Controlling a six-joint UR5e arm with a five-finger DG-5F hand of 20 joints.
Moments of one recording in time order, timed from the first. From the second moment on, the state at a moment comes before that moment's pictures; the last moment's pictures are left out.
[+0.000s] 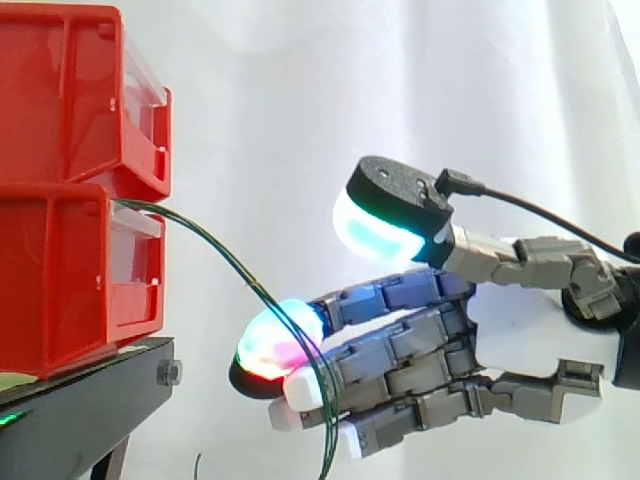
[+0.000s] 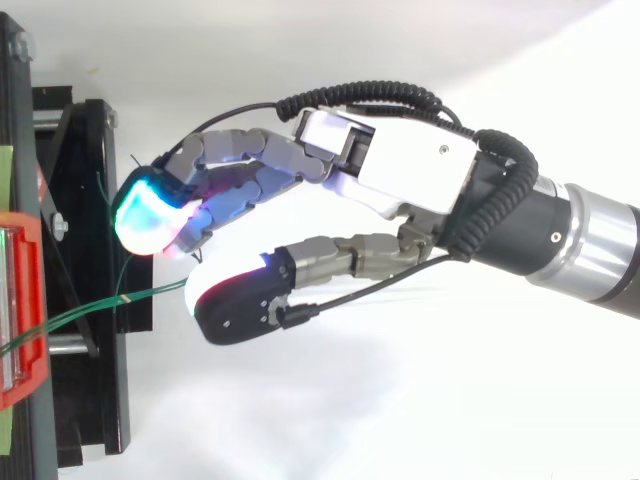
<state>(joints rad) 0.20 -2.32 -1.32 -2.48 -1.09 -0.29</state>
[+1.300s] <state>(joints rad) 0.25 -2.36 -1.19 -2.59 -1.09 -0.25</state>
